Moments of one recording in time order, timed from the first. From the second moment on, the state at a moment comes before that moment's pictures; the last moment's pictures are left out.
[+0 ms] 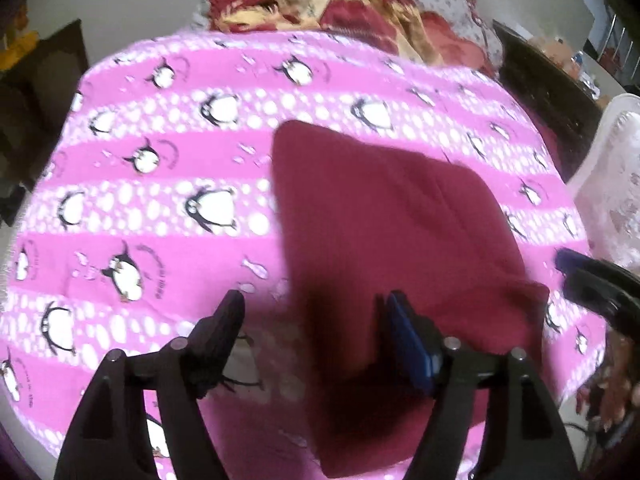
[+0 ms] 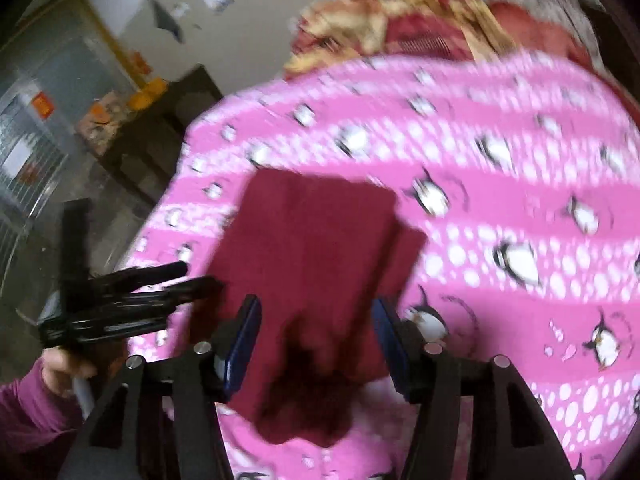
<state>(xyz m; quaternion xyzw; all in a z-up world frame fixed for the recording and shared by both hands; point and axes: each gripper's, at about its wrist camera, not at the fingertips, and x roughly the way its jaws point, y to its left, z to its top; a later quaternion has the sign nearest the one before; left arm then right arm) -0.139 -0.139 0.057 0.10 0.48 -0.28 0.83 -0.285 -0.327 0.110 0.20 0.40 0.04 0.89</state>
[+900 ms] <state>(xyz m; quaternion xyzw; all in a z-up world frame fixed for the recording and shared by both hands) -0.169 -0.130 0.081 0.10 0.42 -0.24 0.87 -0.295 -0.282 0.106 0.10 0.42 -0.08 0.90</state>
